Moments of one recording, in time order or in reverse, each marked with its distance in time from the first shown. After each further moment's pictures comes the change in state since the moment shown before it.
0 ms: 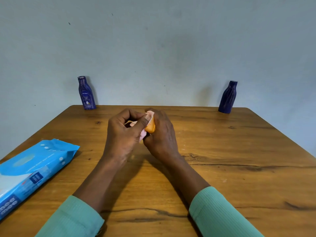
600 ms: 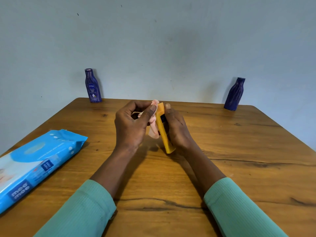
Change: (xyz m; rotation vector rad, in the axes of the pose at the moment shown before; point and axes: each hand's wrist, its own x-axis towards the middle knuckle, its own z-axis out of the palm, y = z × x) left_hand 0.011 -0.024 -0.003 0.037 0.091 0.119; right_hand 0.008 0.006 -0.020 0.567 -0.205 0.414
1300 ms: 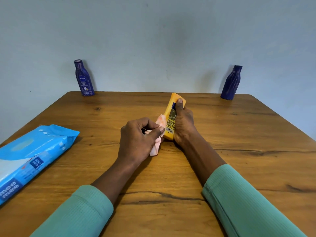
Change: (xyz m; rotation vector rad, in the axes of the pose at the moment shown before) left_hand -0.042 -0.021 0.004 0.363 -0.225 -0.051; right_hand 0.016 0.017 -0.013 0.425 0.413 0.359
